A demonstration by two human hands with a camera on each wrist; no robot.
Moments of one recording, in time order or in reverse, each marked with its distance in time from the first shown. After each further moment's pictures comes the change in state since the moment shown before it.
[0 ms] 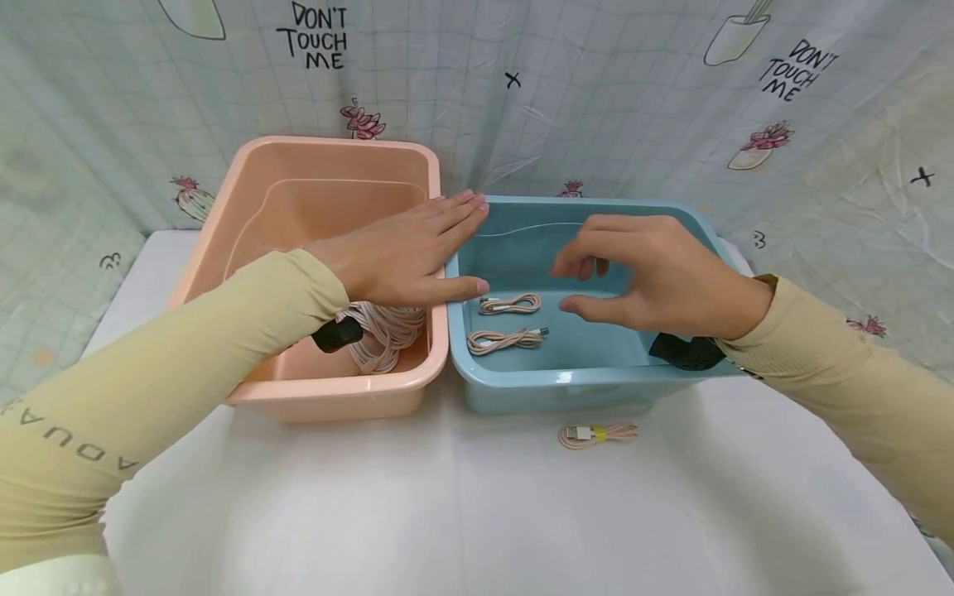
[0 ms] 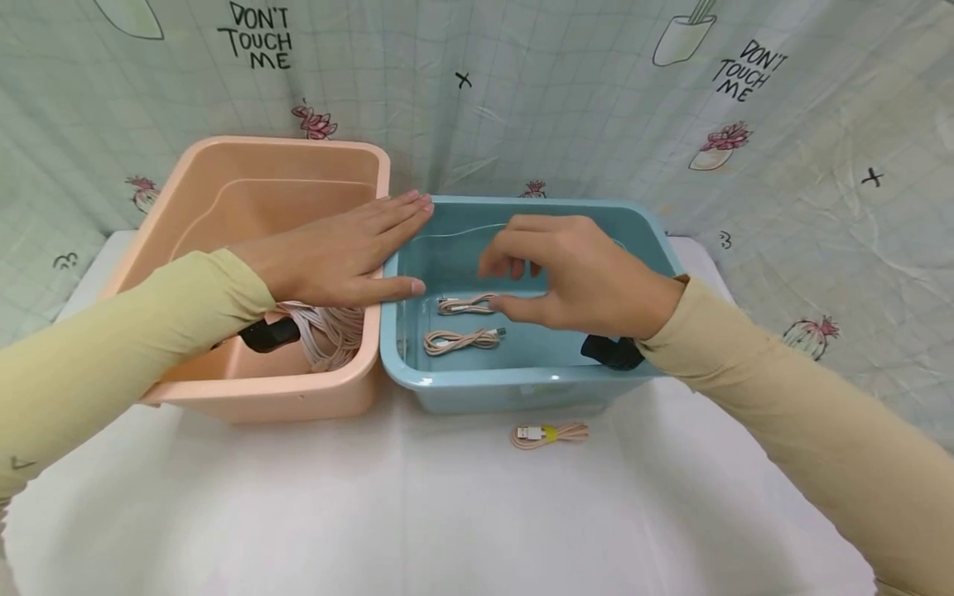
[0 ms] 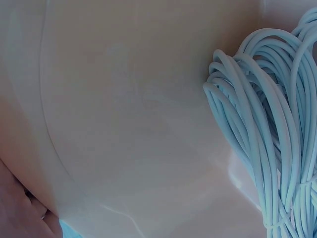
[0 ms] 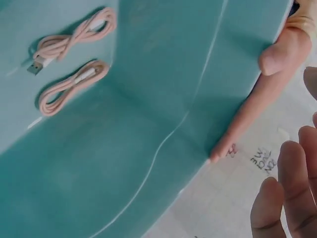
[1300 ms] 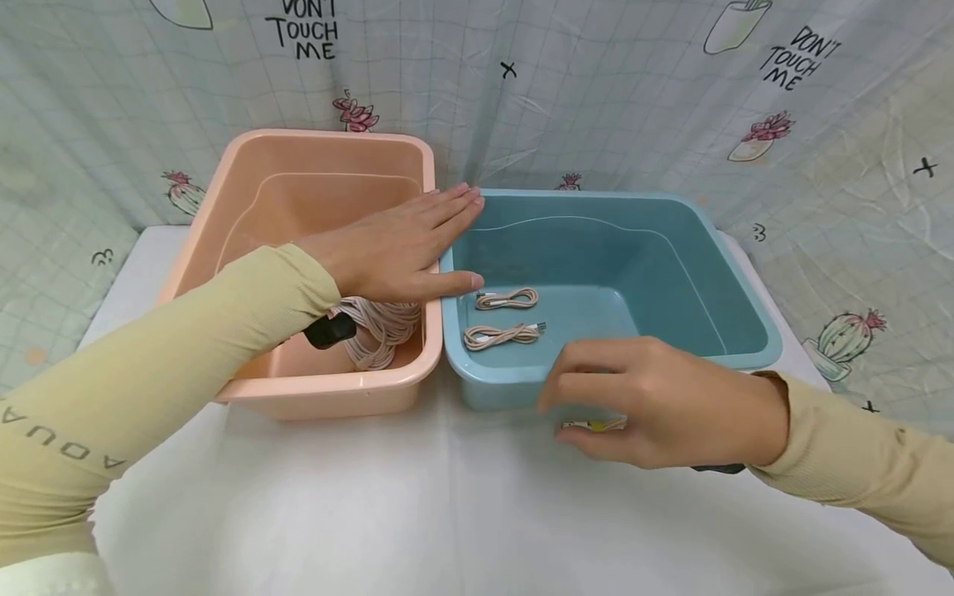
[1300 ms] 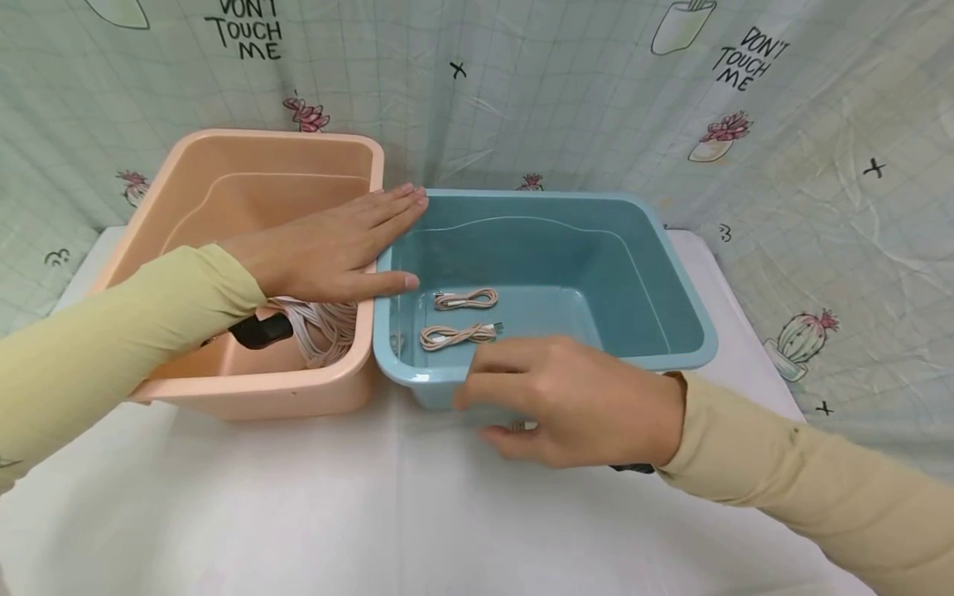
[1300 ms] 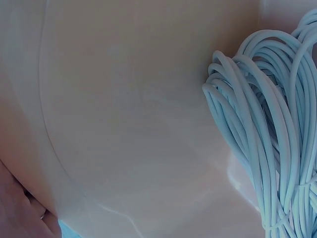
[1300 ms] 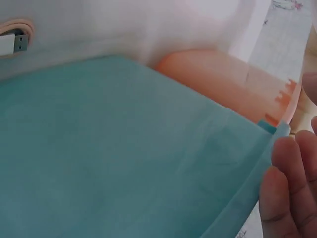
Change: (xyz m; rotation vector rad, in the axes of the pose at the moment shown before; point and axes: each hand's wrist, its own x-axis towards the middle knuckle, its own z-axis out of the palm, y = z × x) left_hand 0.002 -0.002 0.001 0.006 -0.016 -0.001; right_hand -0.044 -0.062 0.020 0.137 -0.182 -0.138
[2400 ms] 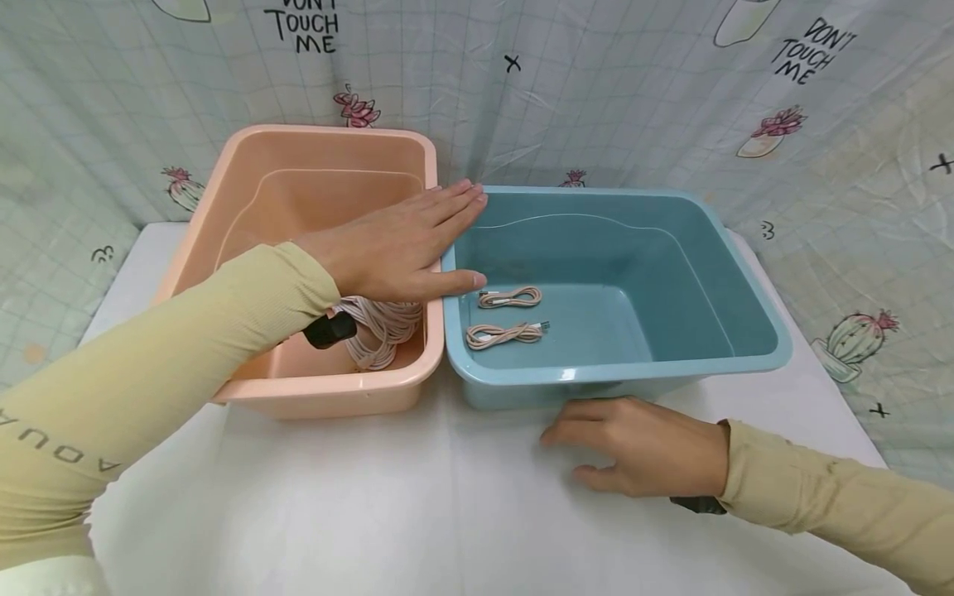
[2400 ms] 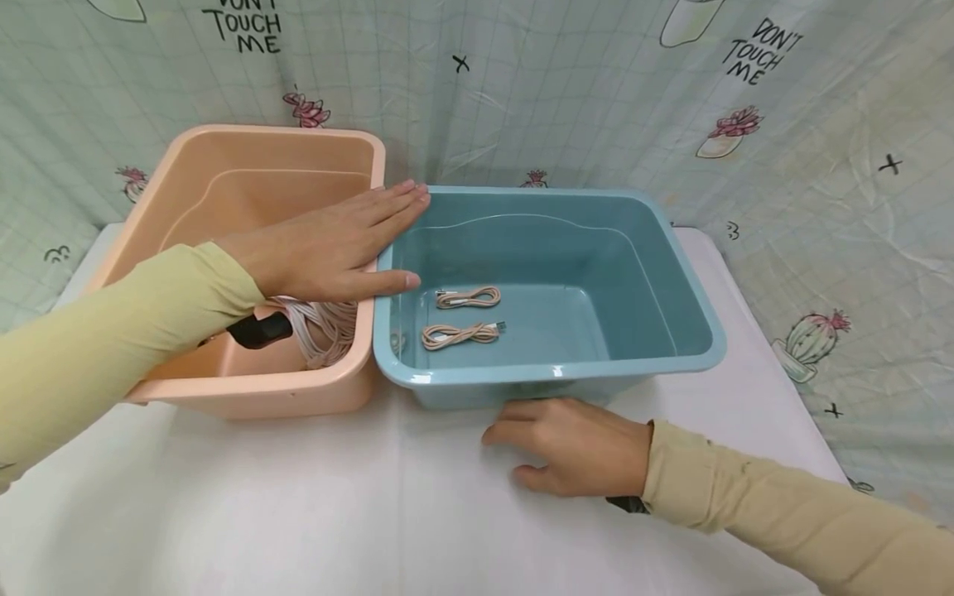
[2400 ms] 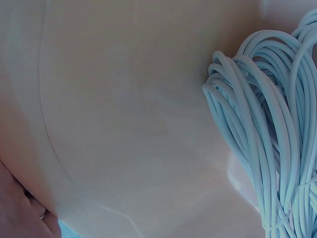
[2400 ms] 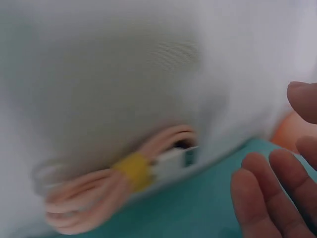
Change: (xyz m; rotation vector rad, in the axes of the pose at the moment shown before) left_hand 0.000 0.000 0.000 0.009 0.000 -0.004; right_hand -0.048 0.026 0.075 -0.042 -0.175 0.129
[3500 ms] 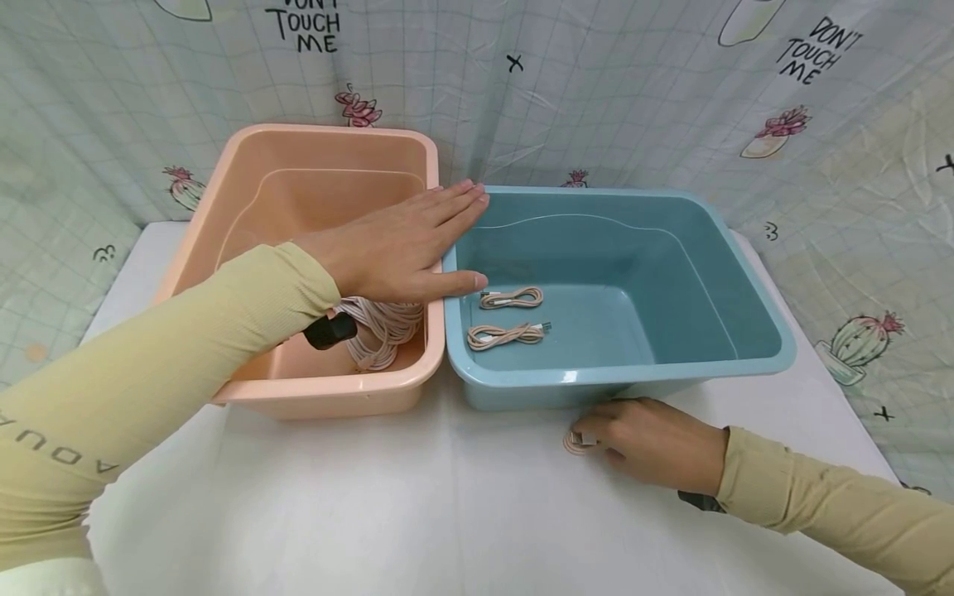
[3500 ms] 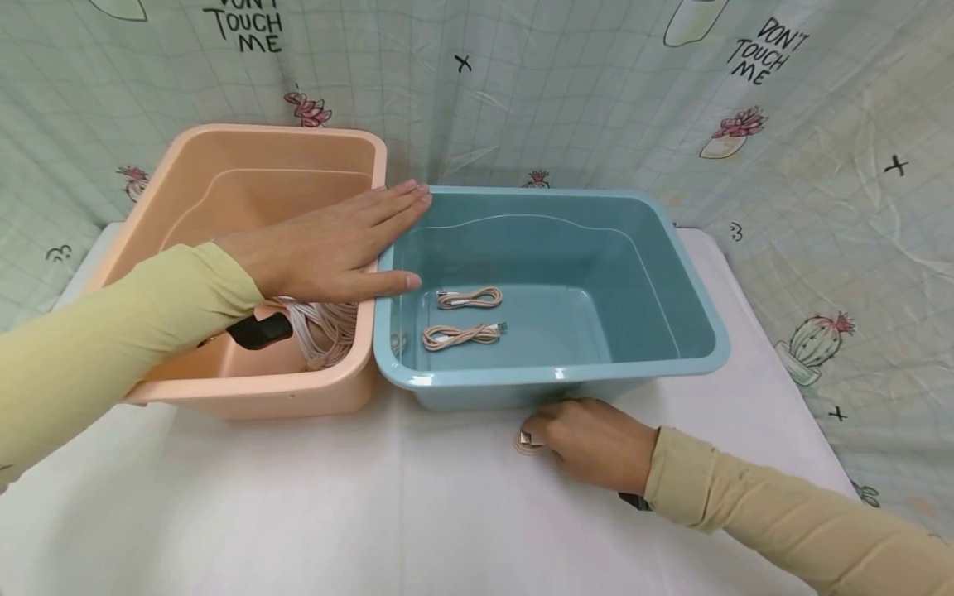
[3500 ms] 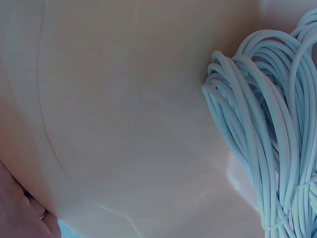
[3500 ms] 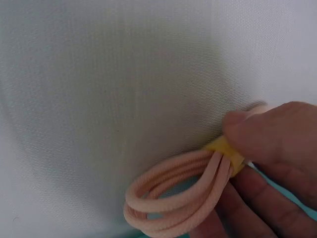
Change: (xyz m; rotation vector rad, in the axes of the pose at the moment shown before) left_hand 0.000 0.000 -0.001 -0.011 -0.003 0.000; right_hand -0.019 0.019 0.024 -0.148 -0.067 0.197
